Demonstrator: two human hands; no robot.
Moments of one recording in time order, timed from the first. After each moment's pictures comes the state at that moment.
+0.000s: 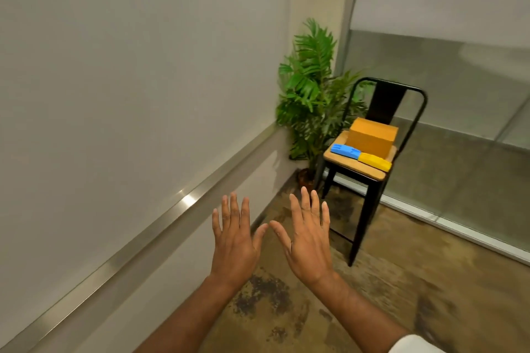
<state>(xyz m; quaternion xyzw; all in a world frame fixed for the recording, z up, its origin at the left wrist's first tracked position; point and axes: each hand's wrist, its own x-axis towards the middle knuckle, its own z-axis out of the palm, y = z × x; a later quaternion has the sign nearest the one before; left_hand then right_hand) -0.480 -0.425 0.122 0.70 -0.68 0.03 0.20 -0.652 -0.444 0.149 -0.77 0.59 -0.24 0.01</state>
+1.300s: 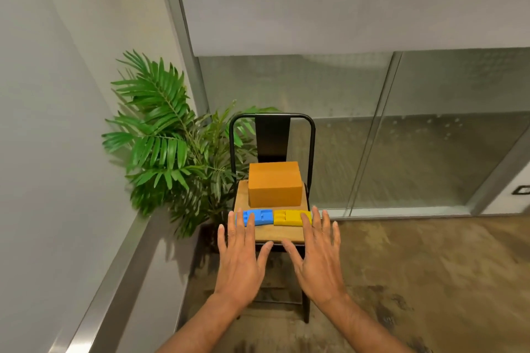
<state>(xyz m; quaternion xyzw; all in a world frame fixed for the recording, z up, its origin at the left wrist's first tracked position) -0.691 -0.901 0.099 0.46 -0.87 -0.05 0.17 -0.859 -0.818 0.107 -0.55 0.80 -0.24 -0.05</state>
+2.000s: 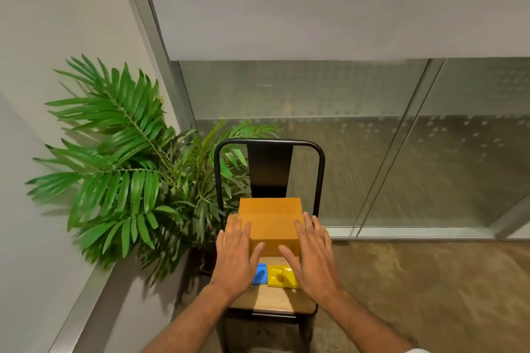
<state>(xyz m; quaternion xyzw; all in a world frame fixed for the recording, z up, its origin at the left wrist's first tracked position) -0.807 -1.117 0.070 0.48 -0.86 -0.15 0.09 -0.989 -1.023 0.077 -0.58 0.79 -0.20 0.04</state>
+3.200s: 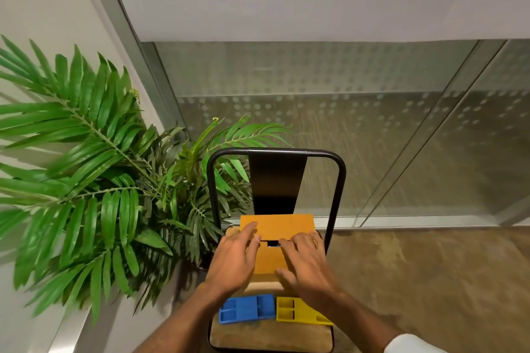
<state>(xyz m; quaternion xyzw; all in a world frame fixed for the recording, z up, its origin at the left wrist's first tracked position) -0.834 -1.238 0.062 0.46 -0.83 -0.28 0.13 -1.011 -1.133 0.051 -0.66 0.74 -0.11 0.11</state>
